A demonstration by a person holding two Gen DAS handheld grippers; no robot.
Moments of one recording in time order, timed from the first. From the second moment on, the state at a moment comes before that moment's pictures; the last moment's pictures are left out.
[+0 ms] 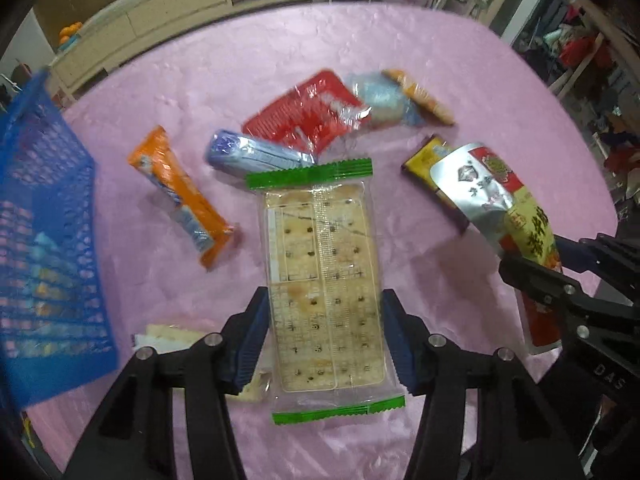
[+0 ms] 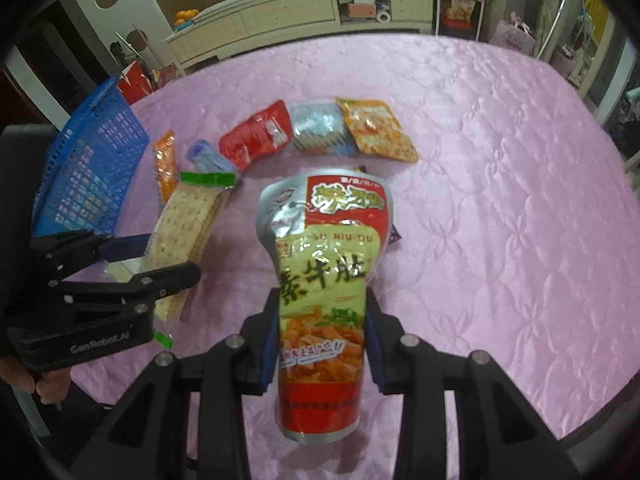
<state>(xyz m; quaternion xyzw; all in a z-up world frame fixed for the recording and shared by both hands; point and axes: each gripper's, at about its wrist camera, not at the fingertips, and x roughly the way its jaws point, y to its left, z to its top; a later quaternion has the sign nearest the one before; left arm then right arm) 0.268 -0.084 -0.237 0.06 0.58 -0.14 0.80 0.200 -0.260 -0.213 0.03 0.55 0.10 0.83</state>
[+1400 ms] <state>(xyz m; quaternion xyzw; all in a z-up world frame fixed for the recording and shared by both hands) 0.192 0.142 -0.059 0.00 0.44 -0.02 0.90 0.195 -0.033 -0.077 -0.06 0.43 0.27 0.86</state>
